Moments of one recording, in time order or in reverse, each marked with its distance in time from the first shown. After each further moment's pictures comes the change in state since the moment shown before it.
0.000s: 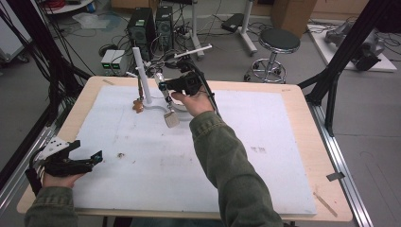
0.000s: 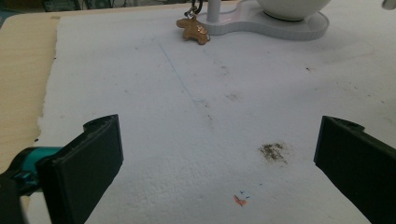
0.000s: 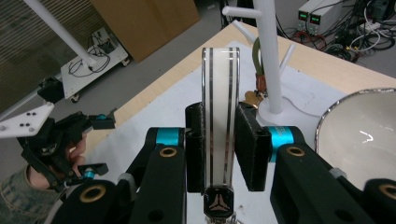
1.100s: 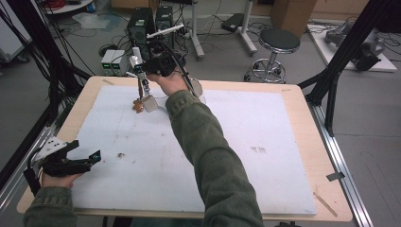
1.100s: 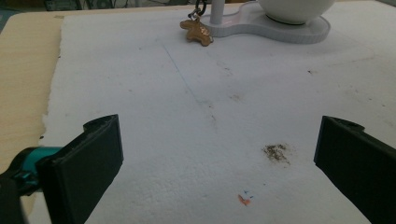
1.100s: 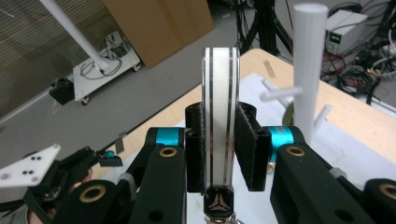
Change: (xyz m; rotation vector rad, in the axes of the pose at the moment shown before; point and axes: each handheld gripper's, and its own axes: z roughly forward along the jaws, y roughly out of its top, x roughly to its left) left arm 0.004 -0.001 -0.001 -0.013 0.001 -0.021; right arm 0.017 0.062 0.051 -0.003 0.052 -0.041
